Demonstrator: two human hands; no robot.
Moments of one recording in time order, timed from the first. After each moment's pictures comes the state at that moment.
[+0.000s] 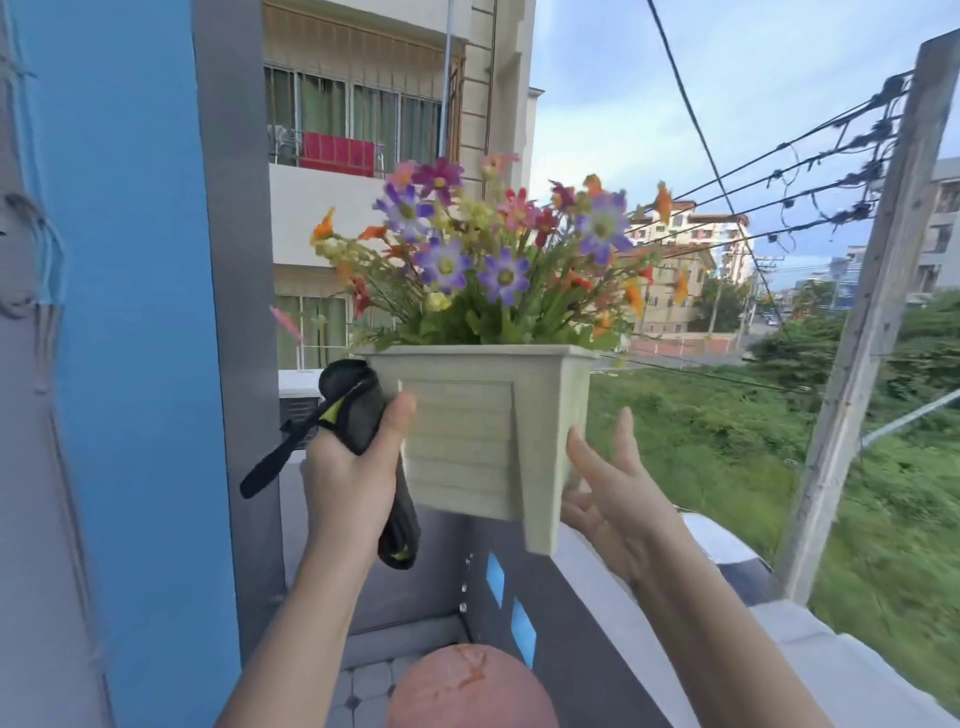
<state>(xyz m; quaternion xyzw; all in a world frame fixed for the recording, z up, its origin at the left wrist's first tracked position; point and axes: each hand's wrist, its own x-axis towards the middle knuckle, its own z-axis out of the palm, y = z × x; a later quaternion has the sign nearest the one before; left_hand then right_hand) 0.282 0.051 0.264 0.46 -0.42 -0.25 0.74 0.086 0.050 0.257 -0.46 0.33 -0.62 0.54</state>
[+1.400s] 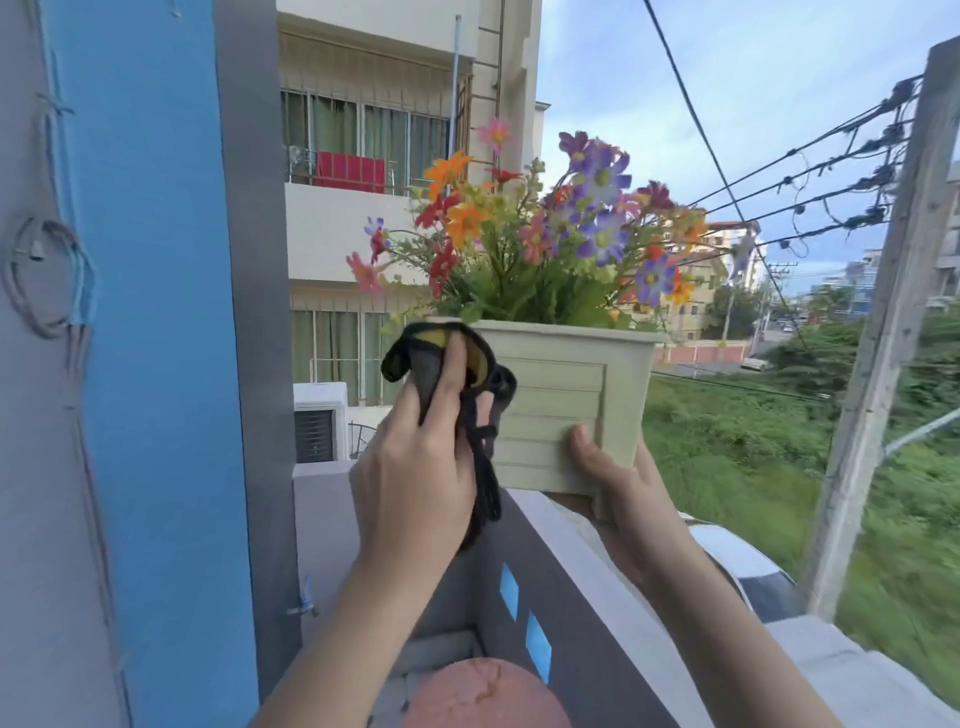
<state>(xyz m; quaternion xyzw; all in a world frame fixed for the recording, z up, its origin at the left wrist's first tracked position) 0.261 0.070 0.279 0.47 -0.62 0.25 0.57 0.092 0.048 0.263 -0.55 0.26 -0.63 0.48</state>
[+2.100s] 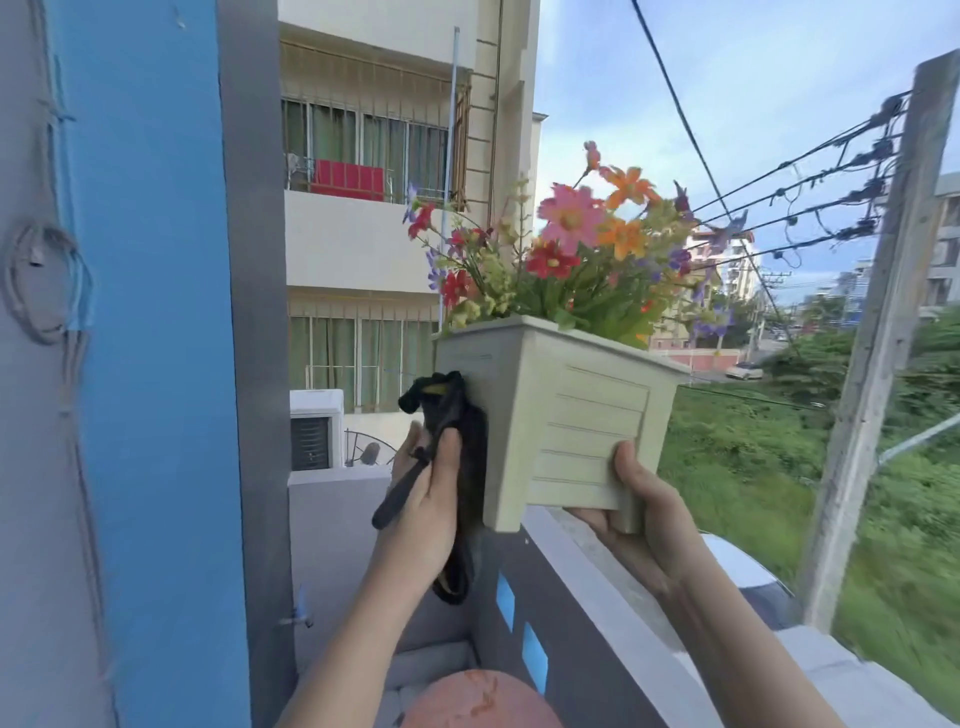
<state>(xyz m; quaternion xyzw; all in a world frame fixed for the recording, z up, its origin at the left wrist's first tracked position) 0.258 0.061 0.260 0.45 -0.57 -0.30 0.62 0.065 0.030 0.250 -0.44 0.18 -0.60 0.64</state>
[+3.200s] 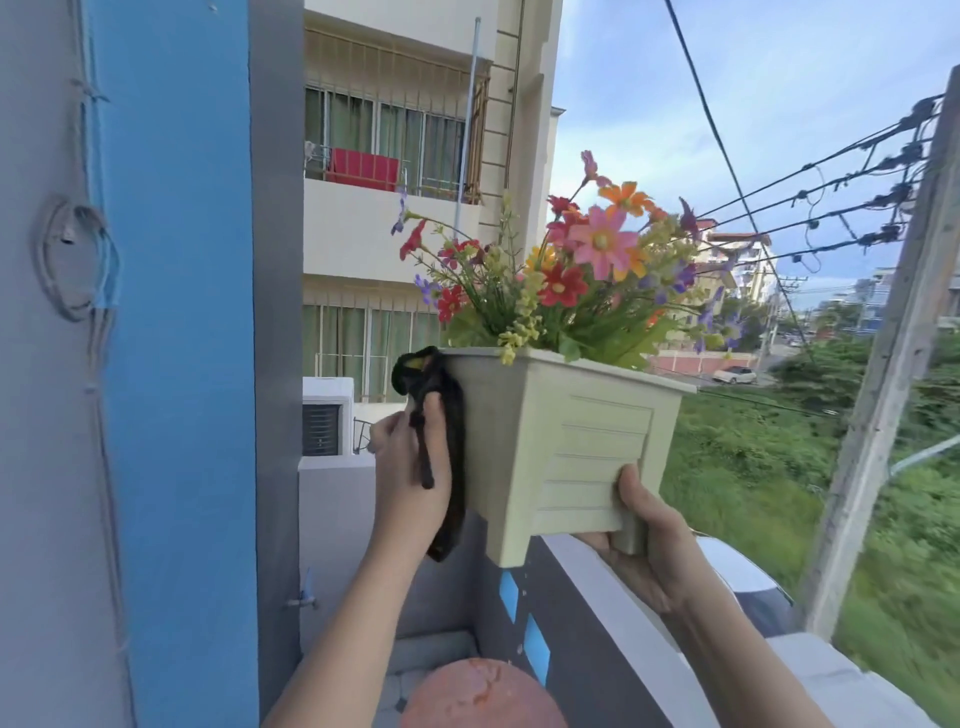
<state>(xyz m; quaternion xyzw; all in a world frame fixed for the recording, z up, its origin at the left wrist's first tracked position) 0.278 0.034 0.258 0.47 -0.54 -0.20 0.67 0.078 0.041 0.236 -0.47 0.14 -0.56 0.67</state>
